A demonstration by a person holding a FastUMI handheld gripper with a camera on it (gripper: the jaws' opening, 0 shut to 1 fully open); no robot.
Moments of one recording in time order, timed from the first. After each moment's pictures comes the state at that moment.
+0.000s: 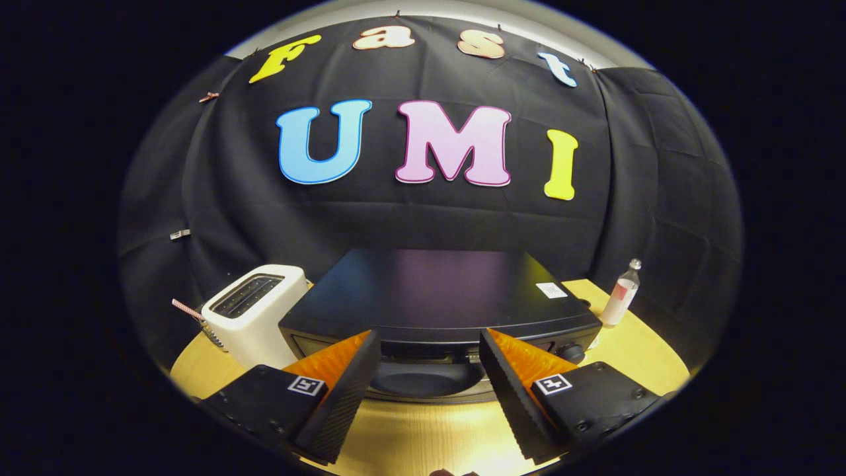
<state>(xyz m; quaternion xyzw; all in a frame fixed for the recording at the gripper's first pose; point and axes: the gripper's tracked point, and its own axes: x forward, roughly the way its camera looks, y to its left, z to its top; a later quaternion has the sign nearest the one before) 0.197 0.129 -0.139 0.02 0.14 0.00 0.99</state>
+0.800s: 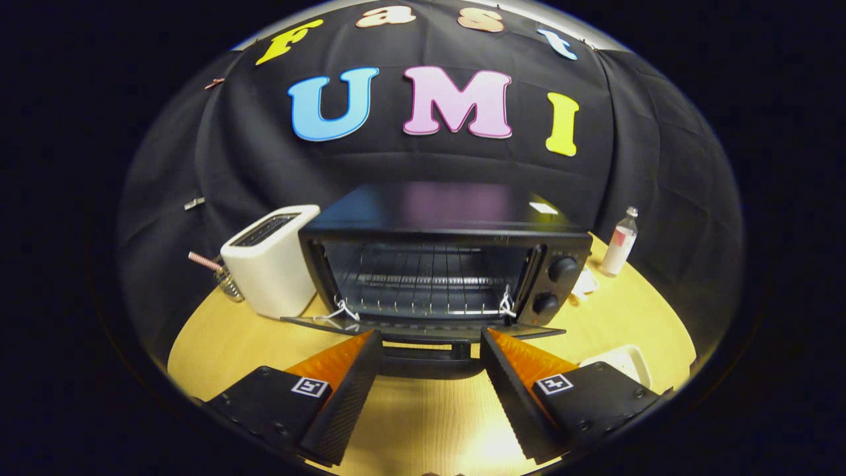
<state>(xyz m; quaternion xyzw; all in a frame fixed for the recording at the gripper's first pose) 0.095 0.129 -0.214 0.03 0.25 0.04 0.97</state>
